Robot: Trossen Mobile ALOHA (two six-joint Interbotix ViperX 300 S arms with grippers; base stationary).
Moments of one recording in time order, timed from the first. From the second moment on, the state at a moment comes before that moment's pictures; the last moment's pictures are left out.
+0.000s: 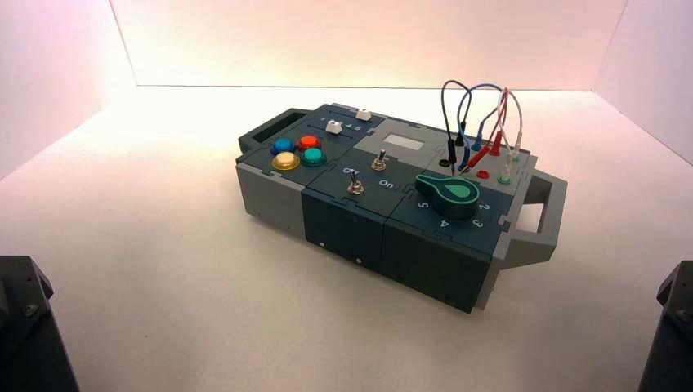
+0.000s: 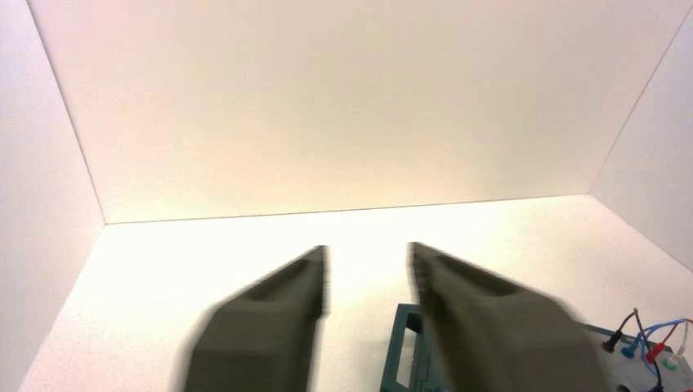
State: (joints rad) left arm -0.28 -1.25 1.20 0.00 0.25 -0.09; right arm 0.36 -1.31 1.16 0.01 0.45 0.04
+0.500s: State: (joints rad) left arm -0.27 -1.25 1.19 0.00 0.31 -0.08; right arm 0.36 -1.30 1.16 0.01 0.45 0.05
